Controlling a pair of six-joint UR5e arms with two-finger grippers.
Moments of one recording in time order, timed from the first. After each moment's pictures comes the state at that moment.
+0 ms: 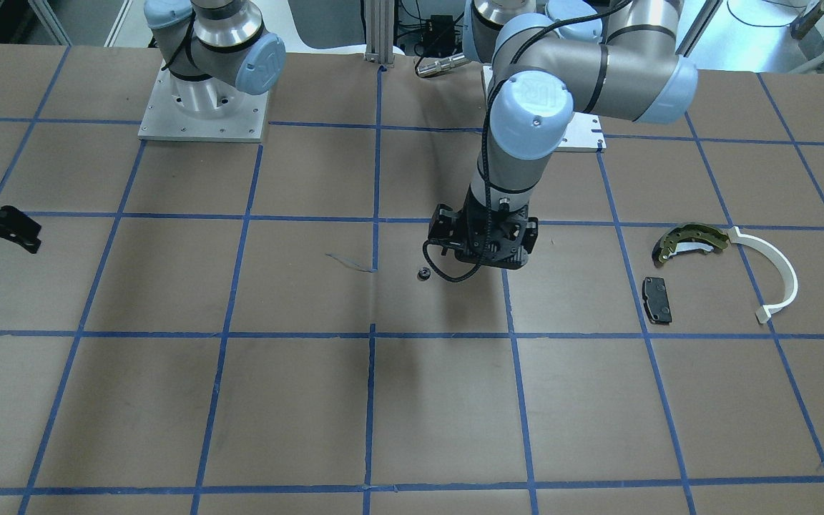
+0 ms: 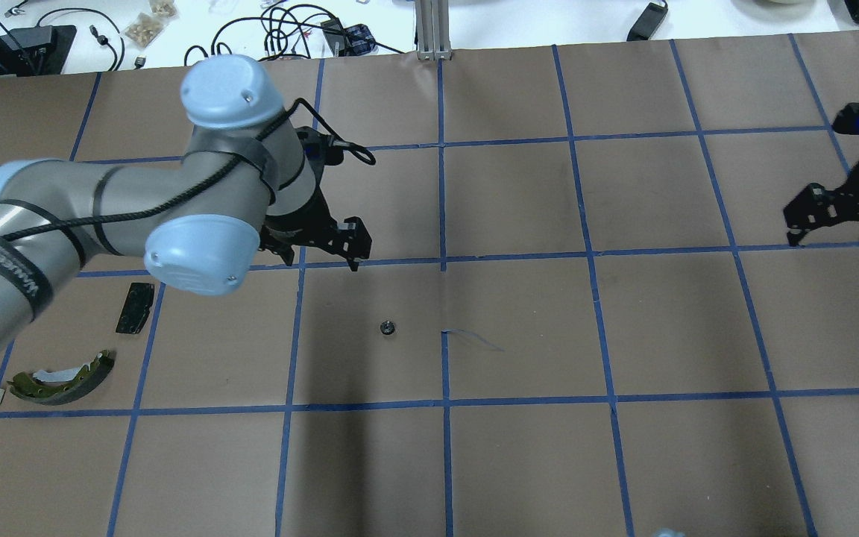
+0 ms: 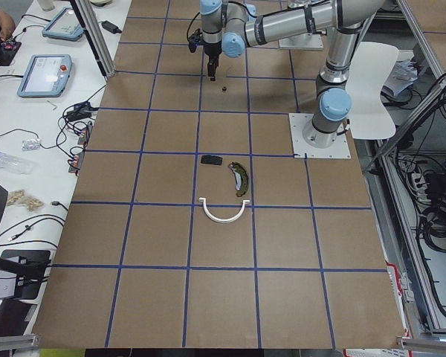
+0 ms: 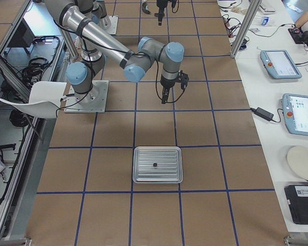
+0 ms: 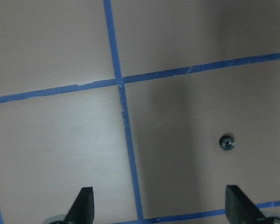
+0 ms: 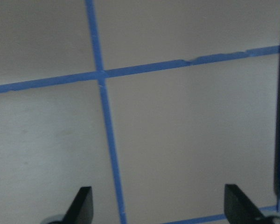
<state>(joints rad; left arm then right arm) -1.75 -1.74 -1.89 -1.11 1.54 -0.04 0.97 -1.45 1.88 -1.97 -1.64 -0.47</state>
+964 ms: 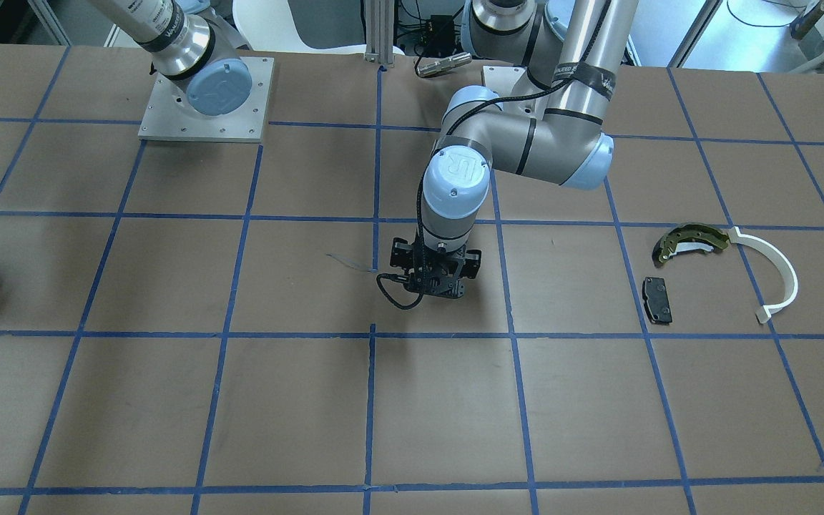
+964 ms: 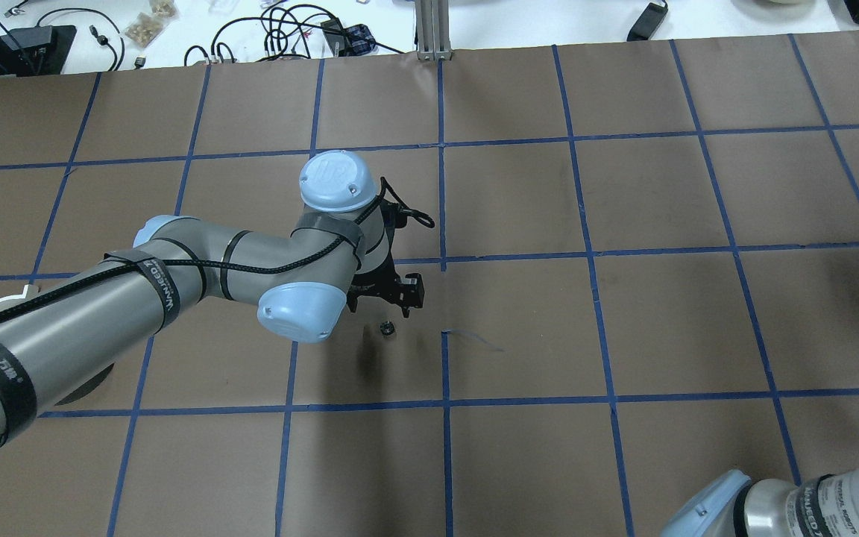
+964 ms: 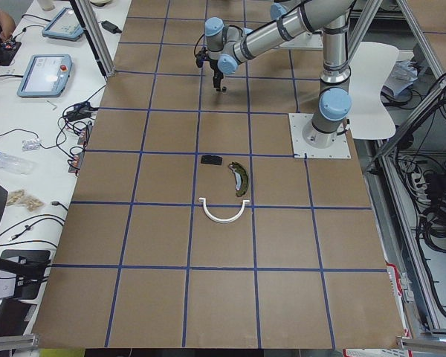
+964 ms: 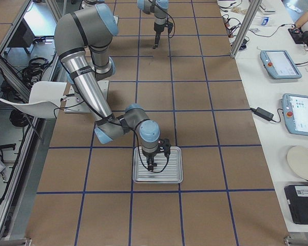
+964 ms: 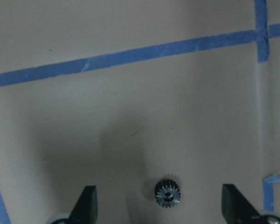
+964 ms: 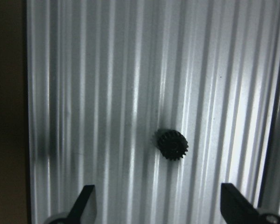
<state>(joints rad) -1.85 -1.93 -1.95 -0.93 1.53 -0.12 0.53 -1.13 1.84 -2.36 -1.60 -1.10</state>
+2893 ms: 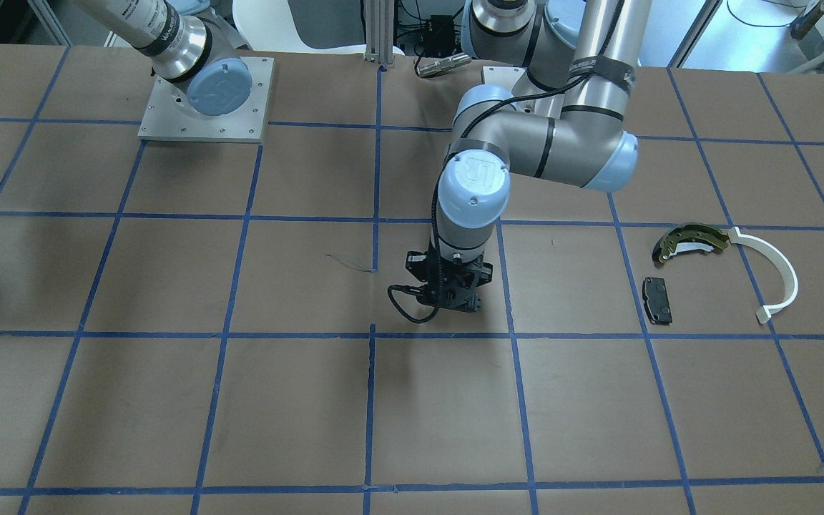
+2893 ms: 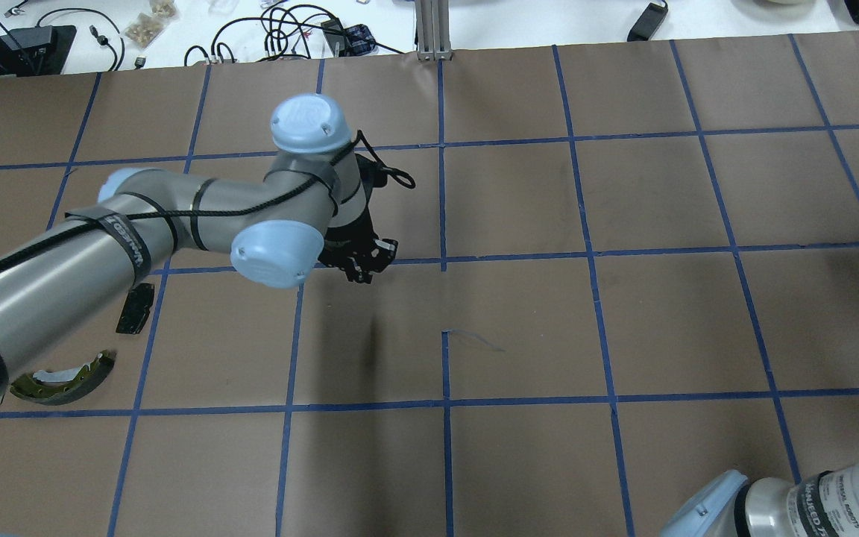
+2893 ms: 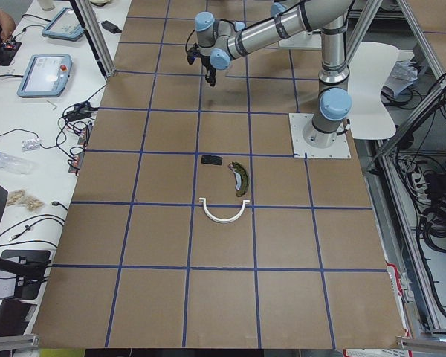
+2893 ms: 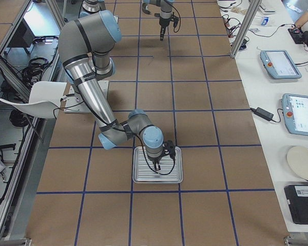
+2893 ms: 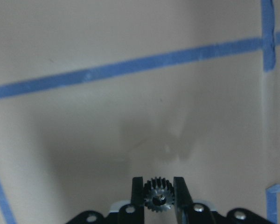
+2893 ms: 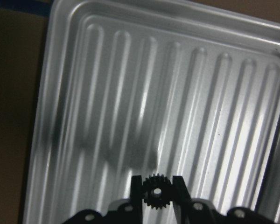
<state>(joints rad) -1.74 -1.91 -1.78 -1.13 1.57 0.01 0.58 -1.11 1.79 -2.34 -1.55 -1.19</state>
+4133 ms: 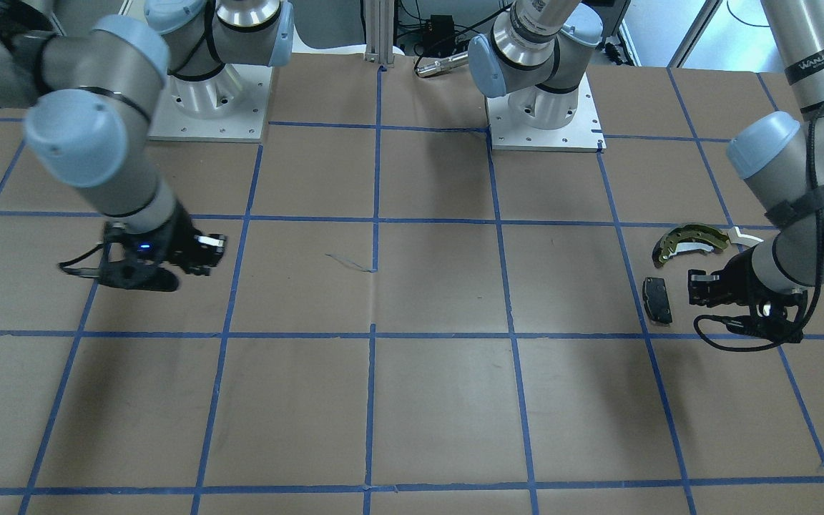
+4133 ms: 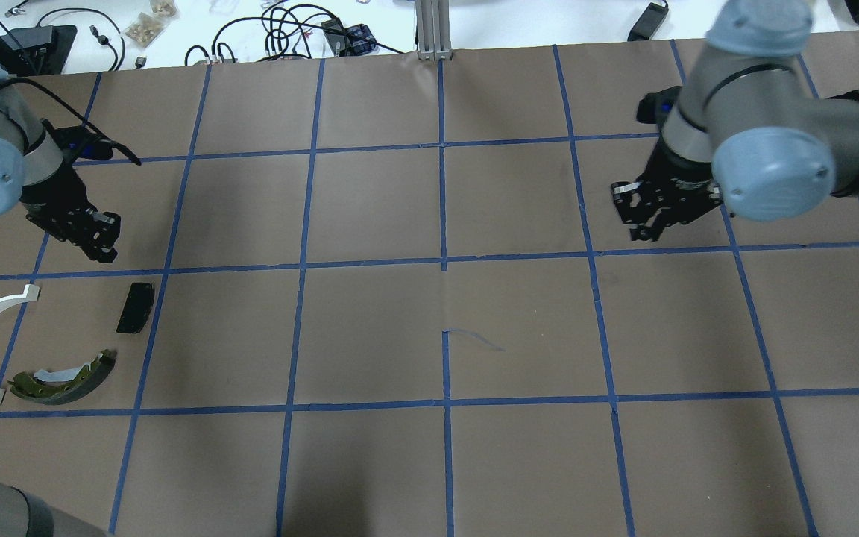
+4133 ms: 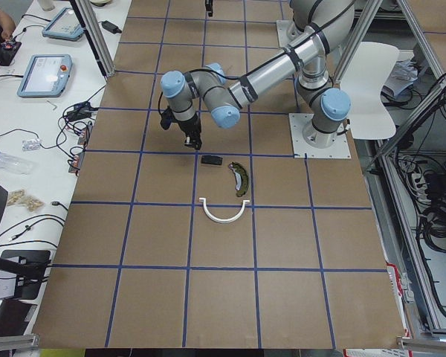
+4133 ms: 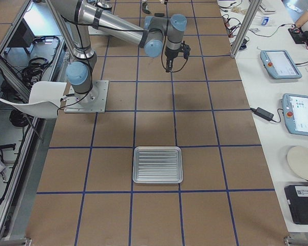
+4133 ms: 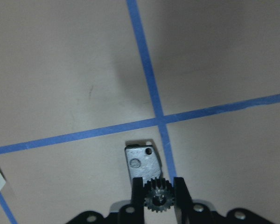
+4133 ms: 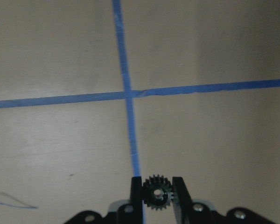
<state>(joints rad) -1.10 -1.91 -1.73 -1.23 1.71 0.65 1.59 -1.39 1.83 -1.91 -1.56 0.09</state>
